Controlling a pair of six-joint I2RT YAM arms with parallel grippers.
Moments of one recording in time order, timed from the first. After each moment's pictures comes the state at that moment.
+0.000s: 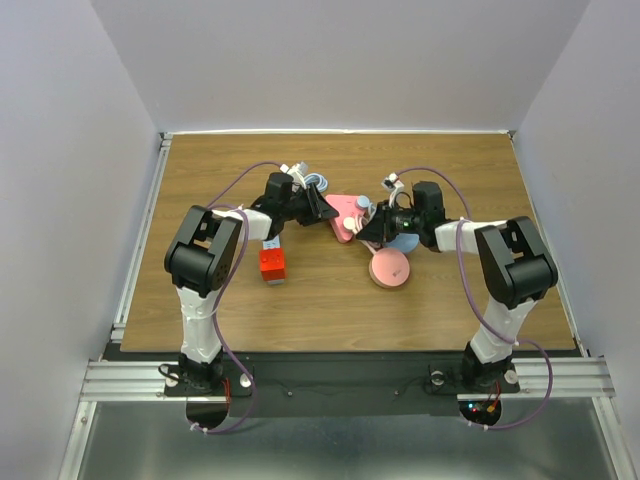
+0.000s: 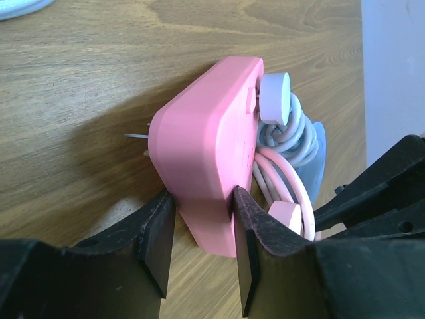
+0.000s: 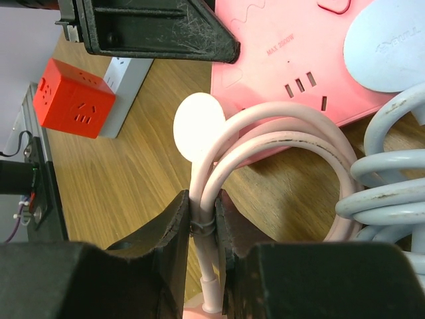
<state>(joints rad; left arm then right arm) -0.41 2.00 1.10 0.38 0.47 -0.73 0.28 1.83 0.89 0.39 -0.81 0.28</state>
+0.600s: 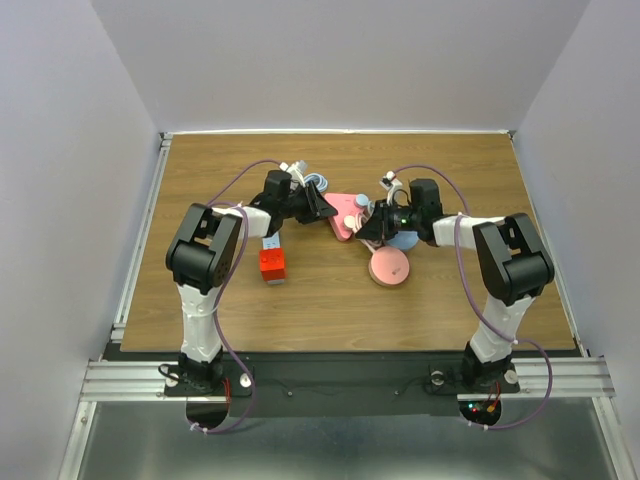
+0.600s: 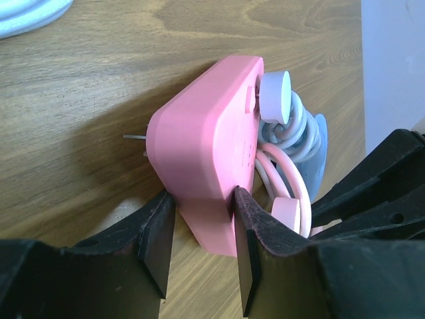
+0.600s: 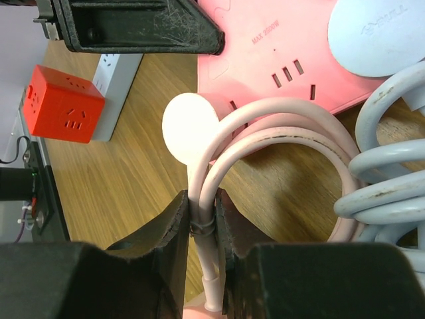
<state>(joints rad) -0.40 2.02 1.12 0.37 0.50 -0.72 0.28 1.86 0.95 0.29 -0.78 0.27</state>
